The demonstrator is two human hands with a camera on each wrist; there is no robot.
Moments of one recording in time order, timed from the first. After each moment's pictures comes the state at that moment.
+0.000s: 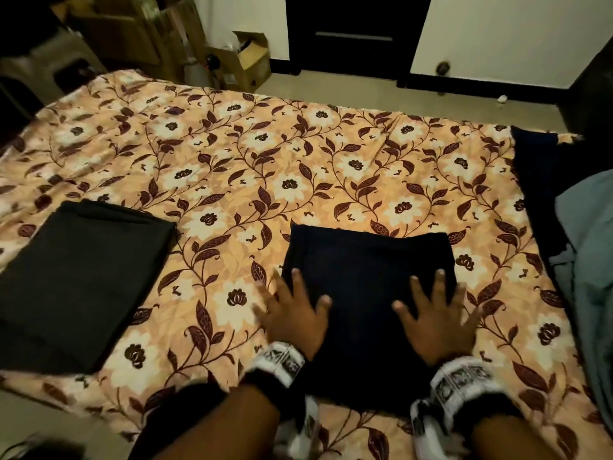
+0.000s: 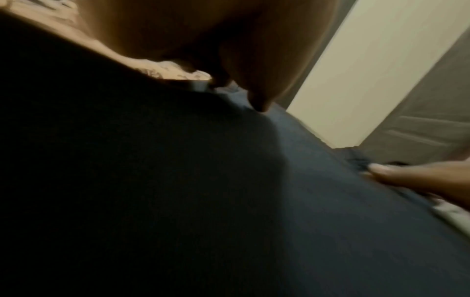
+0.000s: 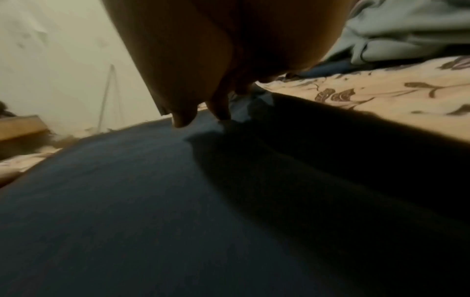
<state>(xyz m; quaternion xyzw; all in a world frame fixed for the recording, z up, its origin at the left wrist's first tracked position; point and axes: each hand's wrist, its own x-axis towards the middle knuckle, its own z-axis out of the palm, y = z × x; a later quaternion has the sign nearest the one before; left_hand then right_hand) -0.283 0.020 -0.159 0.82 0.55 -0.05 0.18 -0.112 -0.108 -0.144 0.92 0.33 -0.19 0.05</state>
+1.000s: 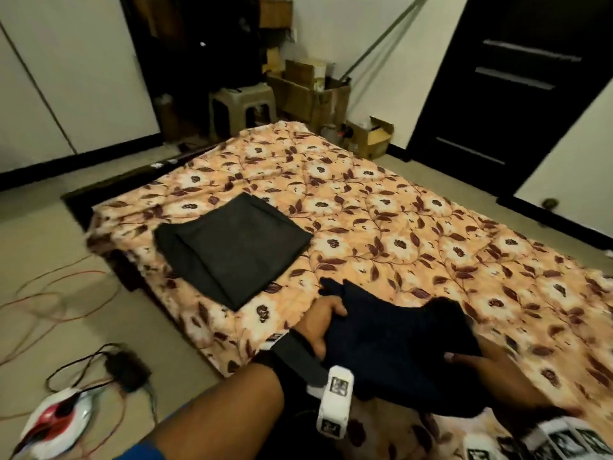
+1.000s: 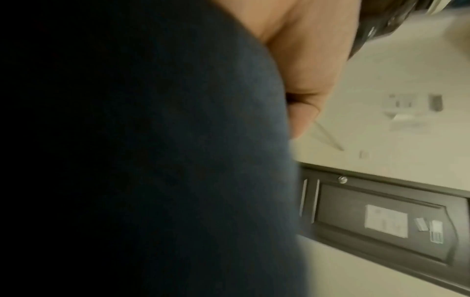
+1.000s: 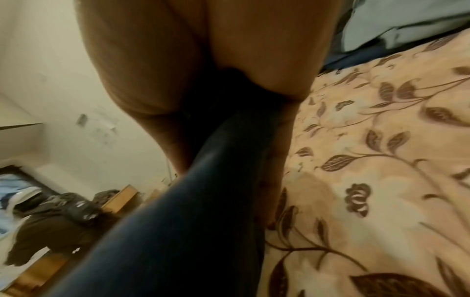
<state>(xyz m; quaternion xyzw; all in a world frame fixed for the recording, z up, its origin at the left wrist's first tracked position) -0.439 0.032 -0.061 0.19 0.35 0.23 0.89 -0.220 -0.094 0.009 0.75 0.31 -0.46 -0.37</state>
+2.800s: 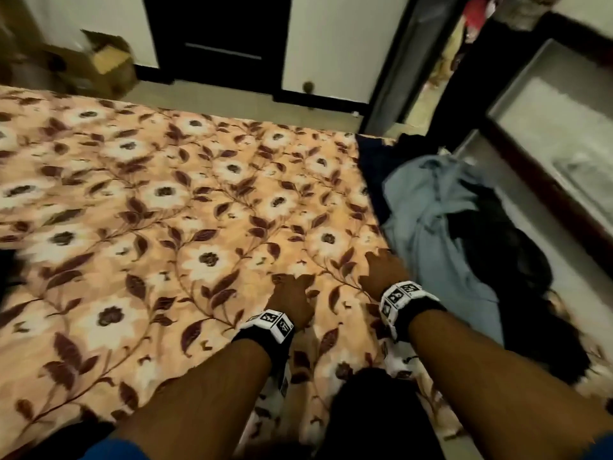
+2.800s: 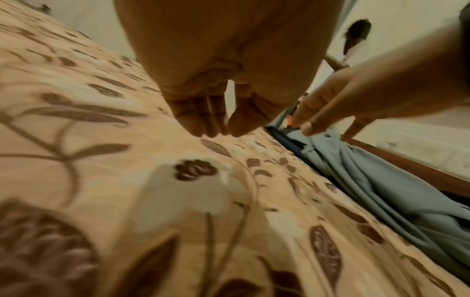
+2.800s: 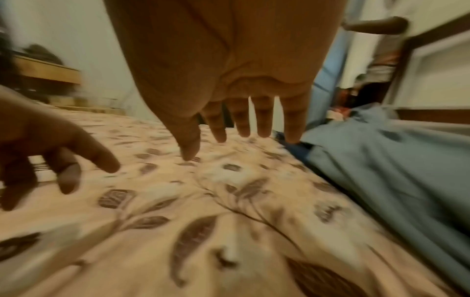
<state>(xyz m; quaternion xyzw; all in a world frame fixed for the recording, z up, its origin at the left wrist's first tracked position) -0.173 -0.070 -0.129 0.88 0.26 -0.09 0.38 -0.020 -0.204 -0.088 0.95 0.28 -0.14 0.08</state>
